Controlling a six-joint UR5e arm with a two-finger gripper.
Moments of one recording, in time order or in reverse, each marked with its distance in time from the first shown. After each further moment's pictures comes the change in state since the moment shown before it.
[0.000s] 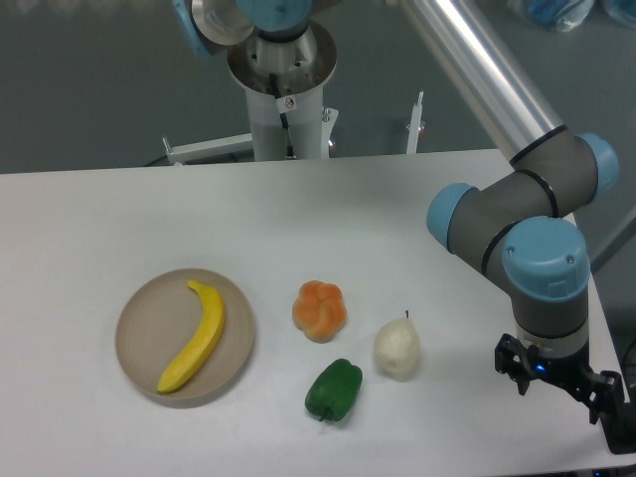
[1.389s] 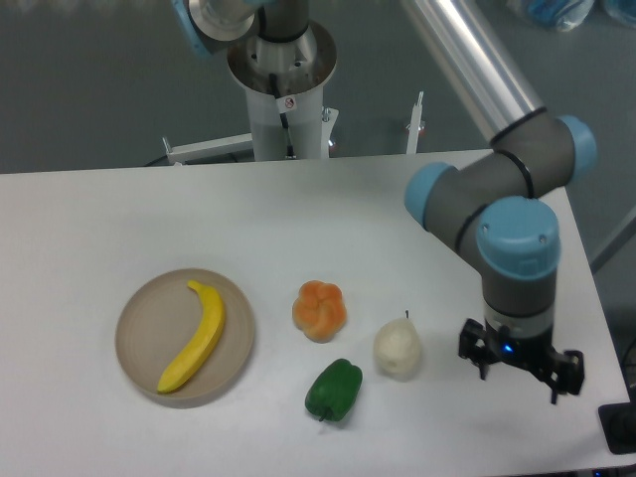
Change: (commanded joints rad) arm -0.032 0.205 -0.291 -0.014 -0.067 -0.274
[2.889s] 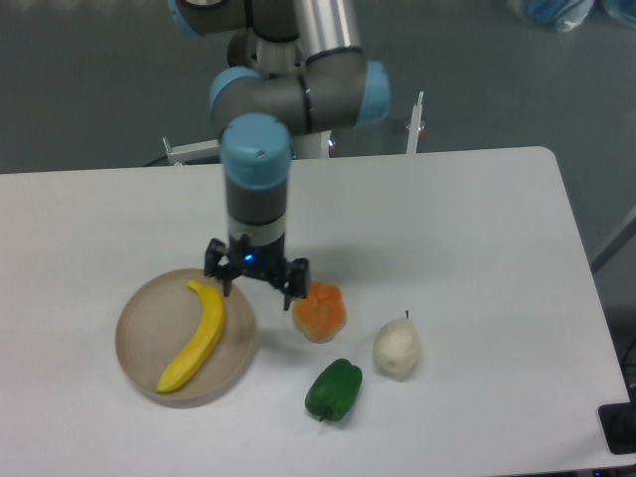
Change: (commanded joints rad) arm -0.405 0.184 -0.468 0.140 -0.083 -0.535
